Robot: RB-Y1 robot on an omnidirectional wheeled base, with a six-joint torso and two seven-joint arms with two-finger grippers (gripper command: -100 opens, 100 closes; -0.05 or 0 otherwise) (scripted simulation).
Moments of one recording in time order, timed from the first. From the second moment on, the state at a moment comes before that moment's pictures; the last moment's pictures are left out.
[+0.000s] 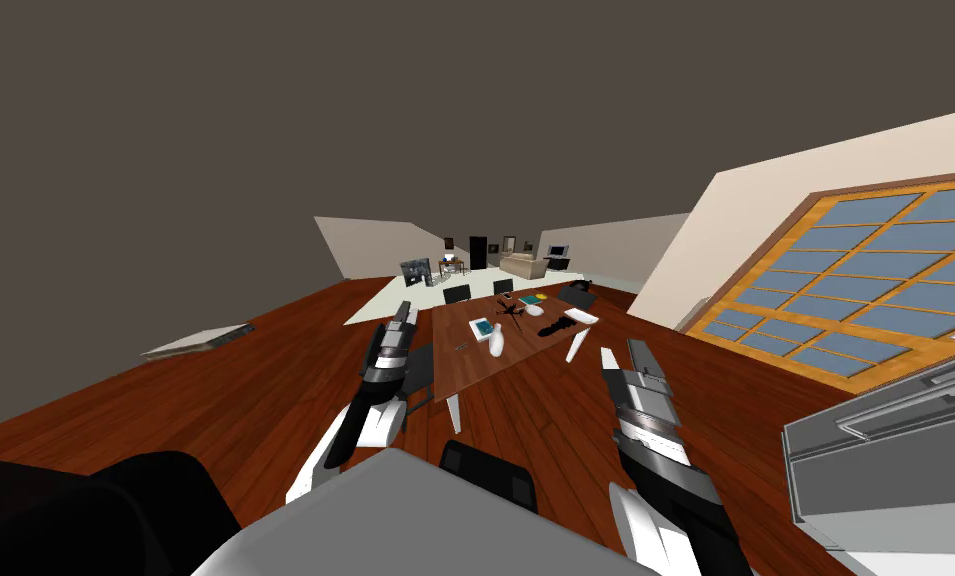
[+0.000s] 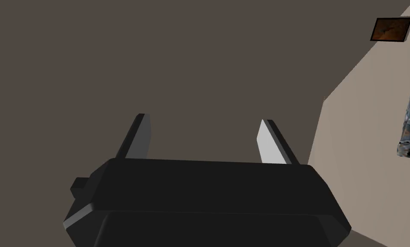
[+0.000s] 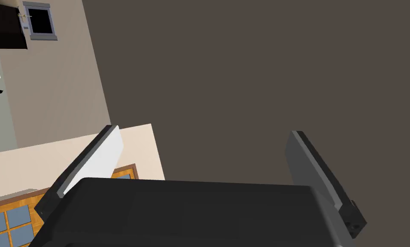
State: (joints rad) left arm 0.52 0.01 0.06 -2.33 -0.04 -0.45 -0.13; right arm 0.54 0.02 -0.06 -2.25 0.12 -0.45 -0.02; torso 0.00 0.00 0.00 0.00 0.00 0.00
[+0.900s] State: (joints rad) left arm 0.50 0.15 0.14 -2.16 0.12 -0.25 0.06; right arm 0.54 0.02 -0.06 -2.25 0.12 -0.45 -0.02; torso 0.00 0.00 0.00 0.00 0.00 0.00
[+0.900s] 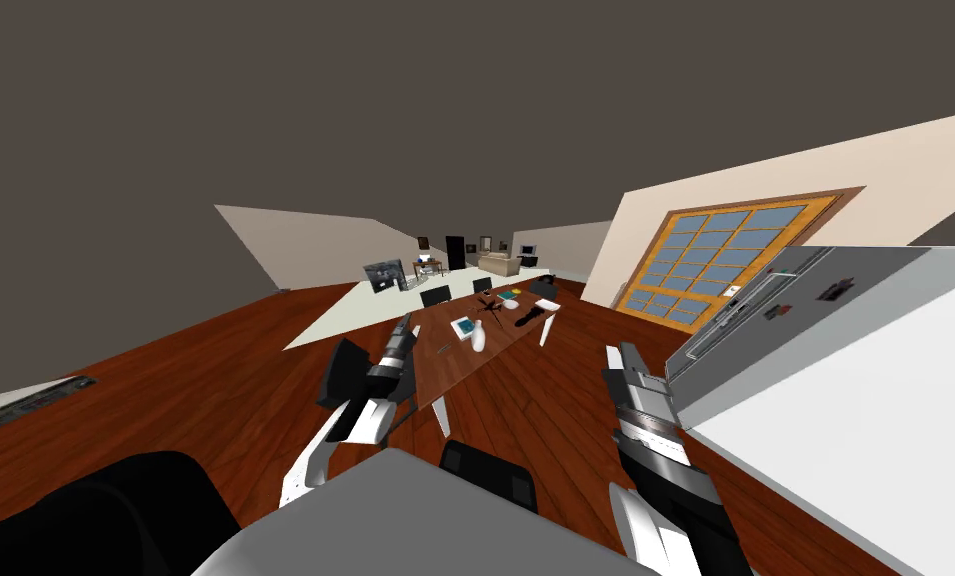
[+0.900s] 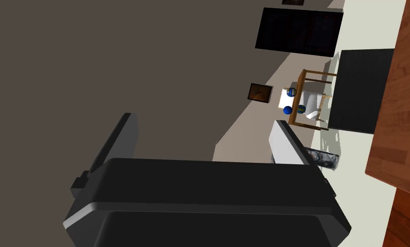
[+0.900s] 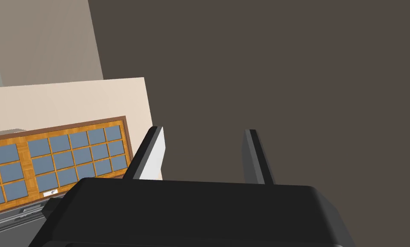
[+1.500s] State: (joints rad) left arm 0.48 0.22 0.21 -2.03 0.23 -0.07 0.19; right arm 0.54 0.02 -0.06 -2.25 0.12 -0.45 -0.02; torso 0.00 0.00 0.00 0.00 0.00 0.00
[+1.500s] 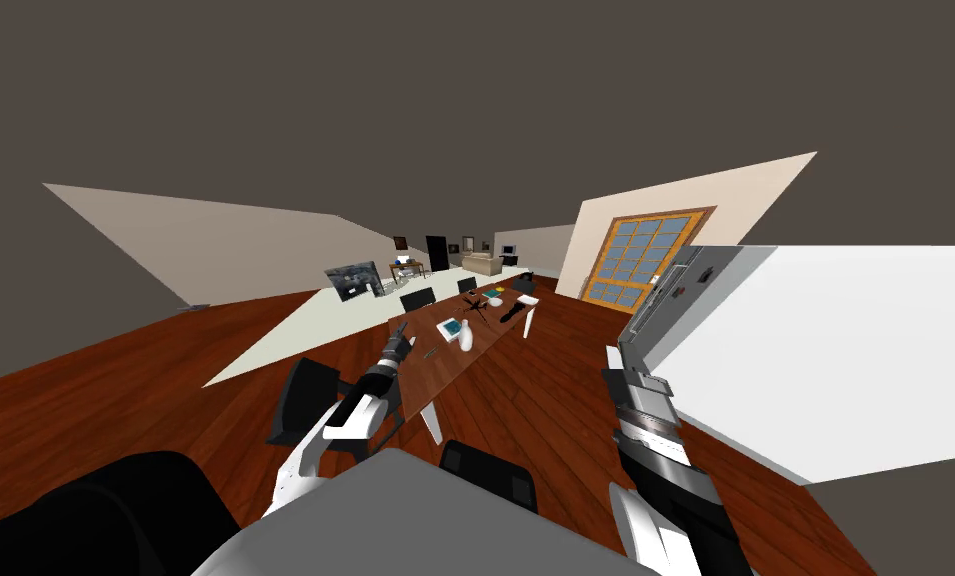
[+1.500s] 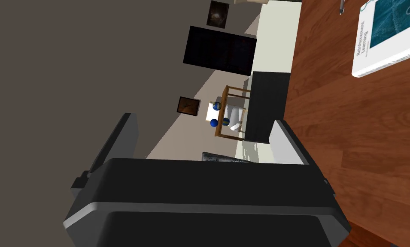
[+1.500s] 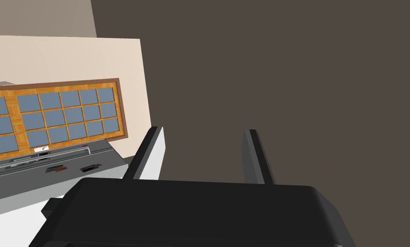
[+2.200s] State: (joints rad) left arm 0.49 0.28 0.28 -1.89 0.34 0.07 0.32; right arm 0.54 0.02 -0.06 -2.25 0.12 -0.45 -0.02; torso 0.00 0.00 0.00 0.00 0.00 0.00
